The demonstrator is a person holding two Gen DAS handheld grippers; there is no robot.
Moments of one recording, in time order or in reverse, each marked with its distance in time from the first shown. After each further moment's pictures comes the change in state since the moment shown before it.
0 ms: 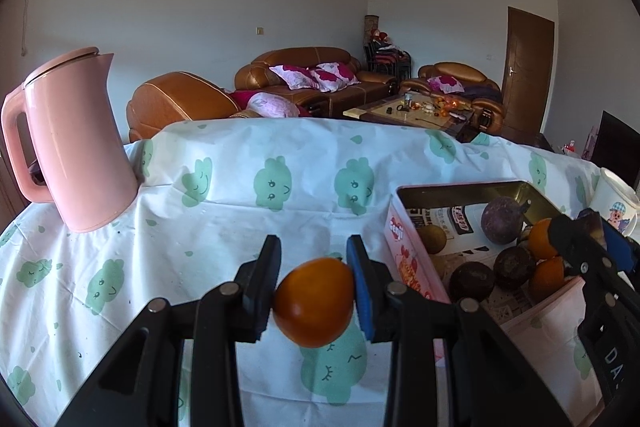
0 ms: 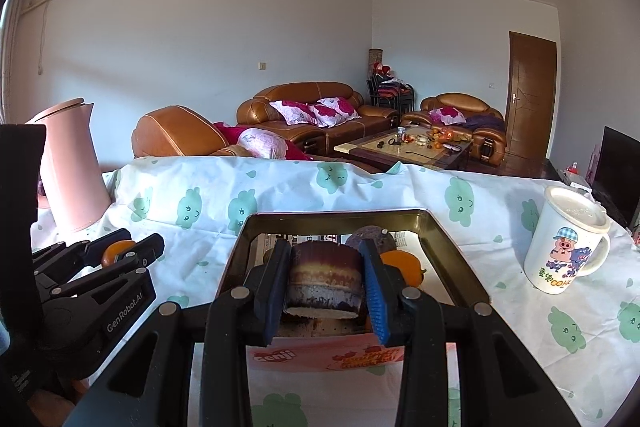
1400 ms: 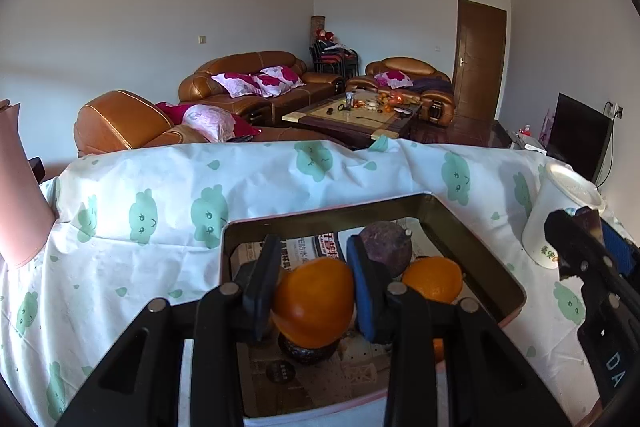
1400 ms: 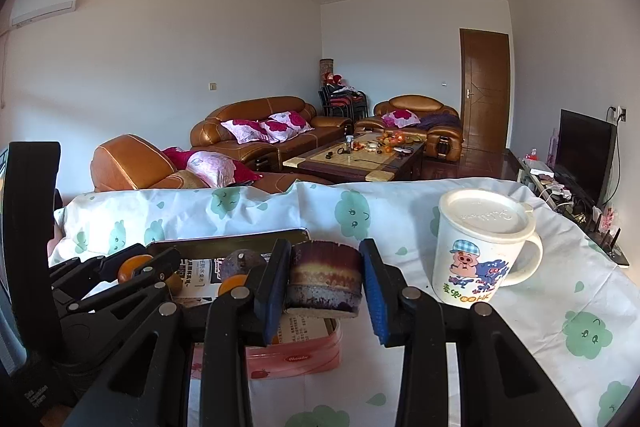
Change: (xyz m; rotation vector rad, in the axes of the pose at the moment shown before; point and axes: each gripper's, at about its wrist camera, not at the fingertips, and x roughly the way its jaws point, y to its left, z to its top) left arm 0.016 -0.113 0.024 0.086 -0.007 -0.160; right arm -0.012 -0.096 0.007 0.100 -0.044 -0.146
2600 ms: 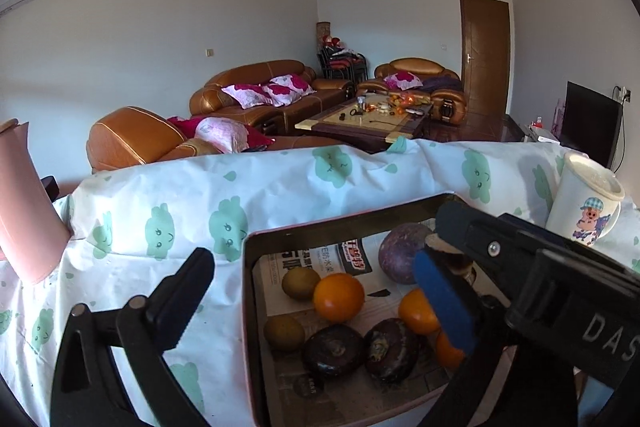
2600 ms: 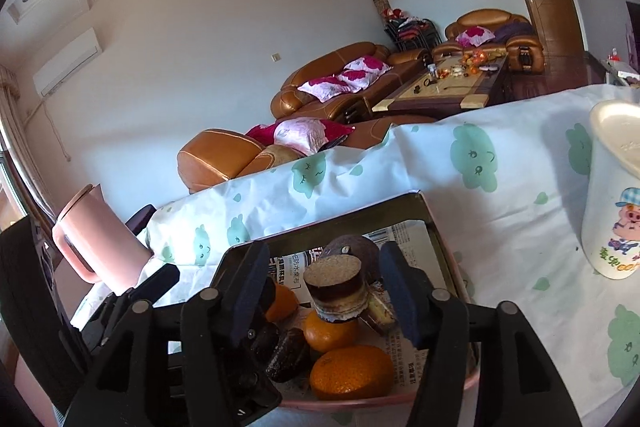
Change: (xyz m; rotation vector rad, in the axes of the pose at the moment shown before) left arm 0.004 0.004 -0.001 0.054 -0.039 0.065; right arm 0.062 0.003 0.002 0.226 0.189 0.399
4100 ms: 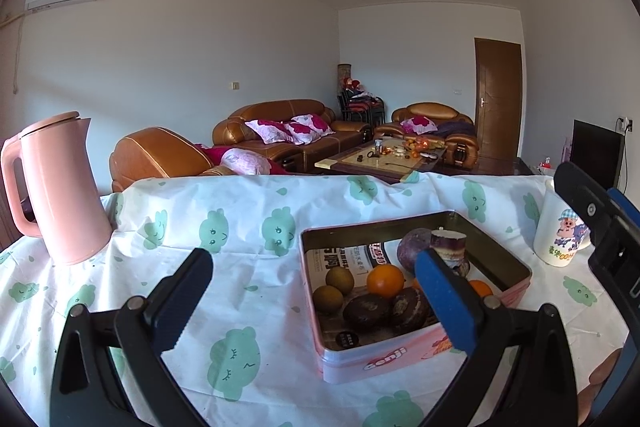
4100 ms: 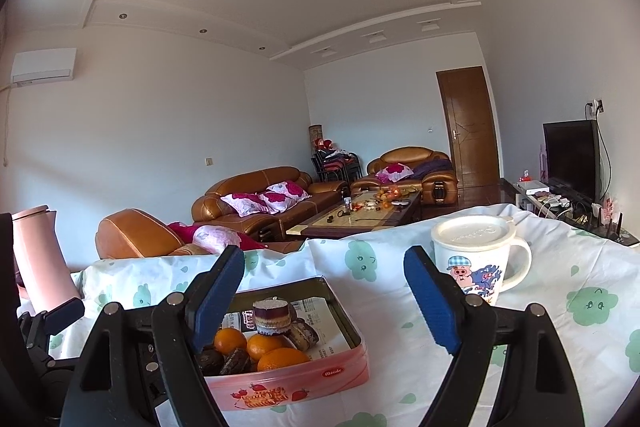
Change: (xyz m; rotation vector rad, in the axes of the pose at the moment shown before) left arm -0.071 0.031 -0.030 -0.069 -0.154 0.045; right arm -0.107 0.039 -0.047 -0.157 -0.477 -0.356
